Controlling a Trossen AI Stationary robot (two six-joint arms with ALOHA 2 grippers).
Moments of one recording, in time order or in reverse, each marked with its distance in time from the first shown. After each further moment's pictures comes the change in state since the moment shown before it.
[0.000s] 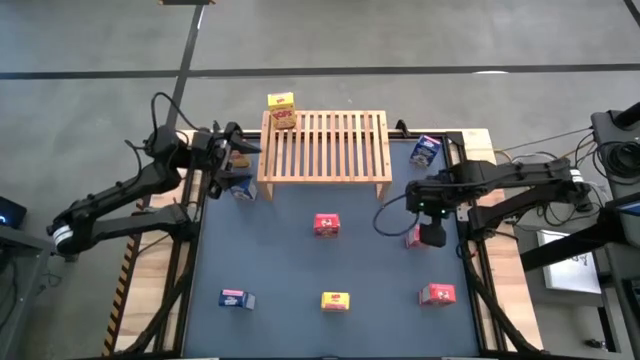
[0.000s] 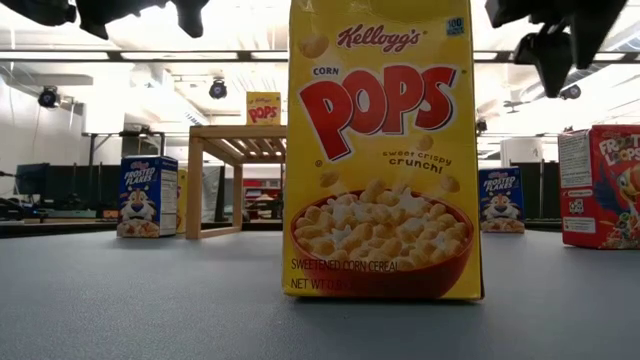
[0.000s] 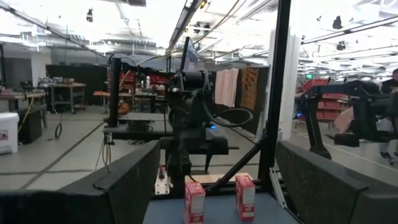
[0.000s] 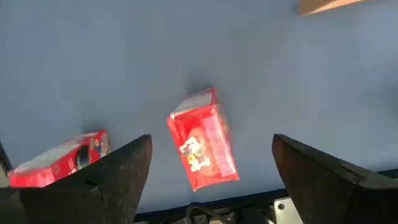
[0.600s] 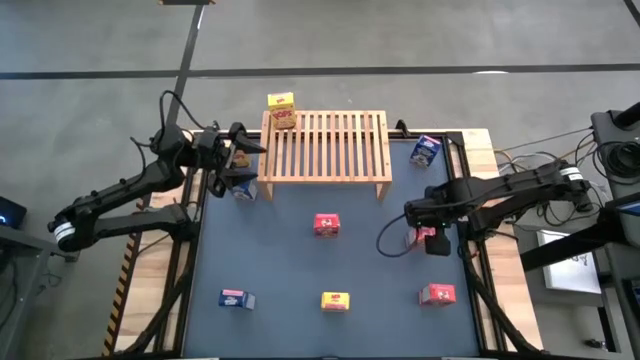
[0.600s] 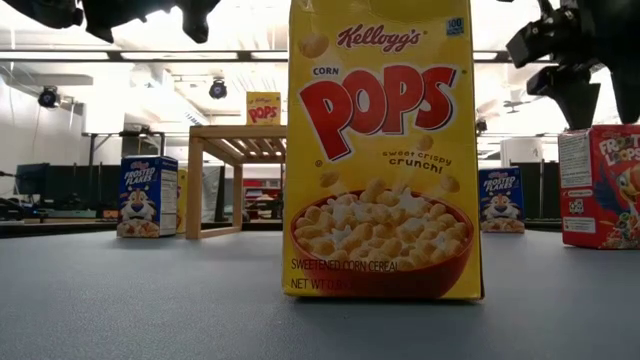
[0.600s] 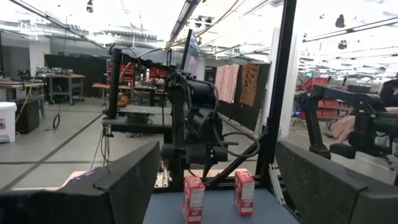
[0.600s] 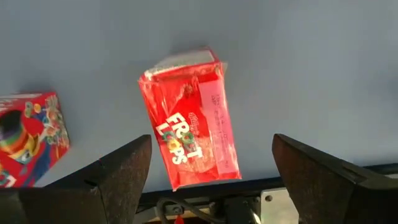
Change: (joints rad) left arm -0.002 0.036 0.008 0.001 0.001 -0.003; right arm 0.073 -0.004 -0.208 0.061 0.046 -0.044
